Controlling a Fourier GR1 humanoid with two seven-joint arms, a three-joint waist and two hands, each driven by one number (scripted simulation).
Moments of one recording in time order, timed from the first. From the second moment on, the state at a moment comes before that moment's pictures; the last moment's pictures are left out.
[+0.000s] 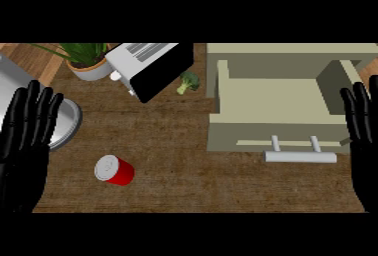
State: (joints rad) left arm 0.01 0.12 -0.02 -2.10 0.01 0.01 0.02; right arm -0.01 -0.10 -0.01 -2.10 -0.03 -0.03 -0.01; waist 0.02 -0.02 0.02
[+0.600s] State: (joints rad) left arm 0.37 0.01 -0.06 -2.29 -0.13 0.29 0.20; right arm 0.07 -0.09 -0.05 -2.08 -0.02 -0.08 0.14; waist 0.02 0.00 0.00
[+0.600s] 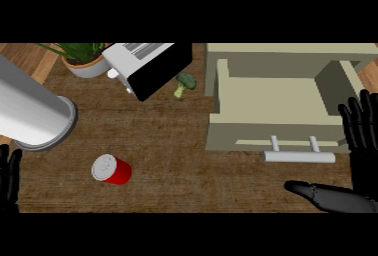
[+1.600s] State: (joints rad) left arm 0.44 0.00 -0.23 -2.28 -0.23 0.48 0.29; right arm 0.12 -0.10 -0.14 -2.08 -0.08 -0.01 0.16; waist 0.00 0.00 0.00
